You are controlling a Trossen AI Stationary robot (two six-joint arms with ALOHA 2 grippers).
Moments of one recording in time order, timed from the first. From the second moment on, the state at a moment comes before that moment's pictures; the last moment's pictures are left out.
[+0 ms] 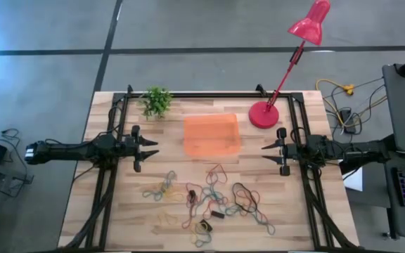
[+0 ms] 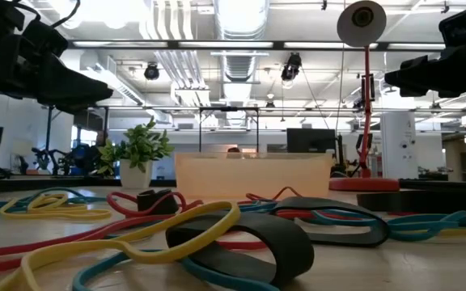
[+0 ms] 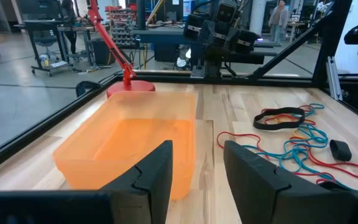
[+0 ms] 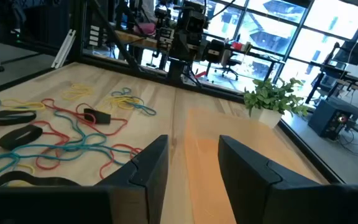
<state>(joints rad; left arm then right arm) 0.02 0.19 0.01 0.05 -0.11 -0.02 0.04 0.06 0.02 -0.03 0.01 -0.21</state>
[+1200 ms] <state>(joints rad) 0.02 0.19 0.01 0.05 -0.11 0.15 0.04 0.06 0.02 0.21 0.00 0.28</state>
